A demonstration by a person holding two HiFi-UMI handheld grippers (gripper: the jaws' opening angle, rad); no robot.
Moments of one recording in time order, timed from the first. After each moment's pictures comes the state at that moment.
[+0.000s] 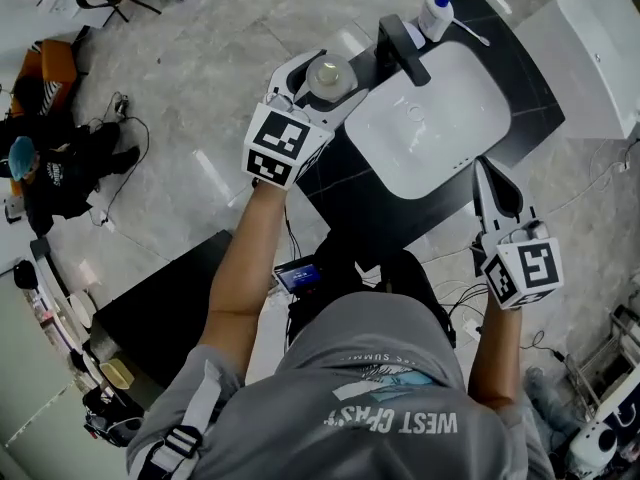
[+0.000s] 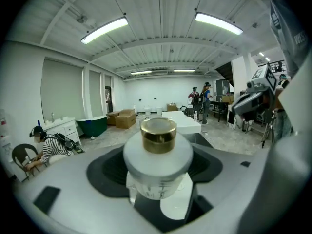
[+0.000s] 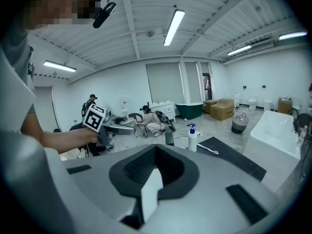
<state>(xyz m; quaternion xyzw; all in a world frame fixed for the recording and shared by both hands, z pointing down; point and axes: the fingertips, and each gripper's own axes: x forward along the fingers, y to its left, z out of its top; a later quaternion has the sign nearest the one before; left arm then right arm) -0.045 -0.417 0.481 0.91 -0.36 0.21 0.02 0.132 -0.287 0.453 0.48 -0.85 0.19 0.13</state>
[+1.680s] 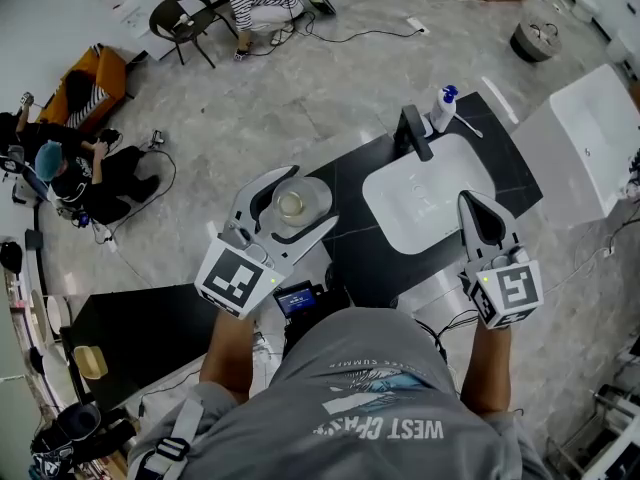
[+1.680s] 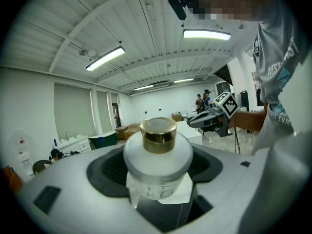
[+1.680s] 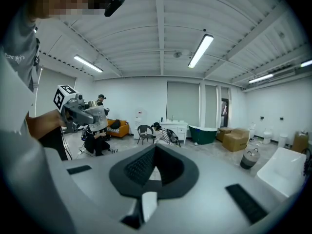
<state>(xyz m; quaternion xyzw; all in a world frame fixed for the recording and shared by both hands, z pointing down) -0.103 -0.235 0.296 0.90 -0.39 0.16 -0.06 0.091 -0.266 0.340 0.42 -0.90 0.03 0.10</state>
